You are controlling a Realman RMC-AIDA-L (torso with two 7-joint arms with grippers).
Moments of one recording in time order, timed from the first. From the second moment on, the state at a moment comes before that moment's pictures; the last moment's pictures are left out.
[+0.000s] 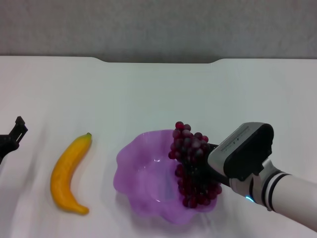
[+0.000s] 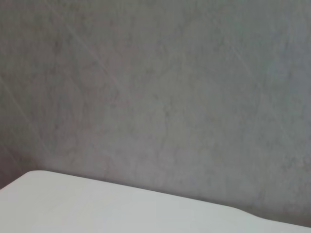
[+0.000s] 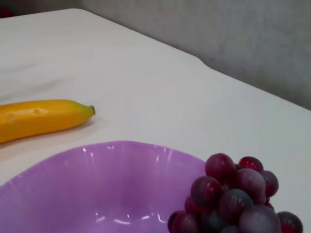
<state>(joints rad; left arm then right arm) -0.38 -2.05 -1.04 -0.21 2.34 0.93 -0.31 0.40 2.00 0.88 0.99 -2.43 0.06 -0.32</state>
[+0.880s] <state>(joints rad) -0.38 -2.05 -1.05 -0.21 2.34 0.92 -0.31 0.35 2.00 0.77 0.89 -2.43 -0.40 -0.36</state>
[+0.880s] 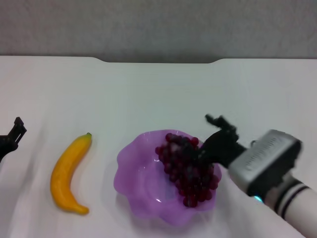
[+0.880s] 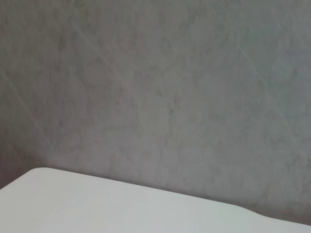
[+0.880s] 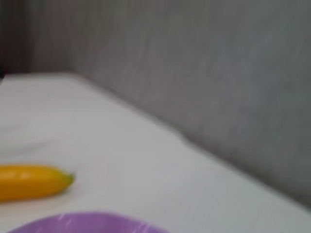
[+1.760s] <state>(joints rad) -0.38 -2.05 -1.04 -0.23 2.35 0.94 -0.31 0.37 2.01 0.78 0.40 -2.24 -0.97 -0.11</state>
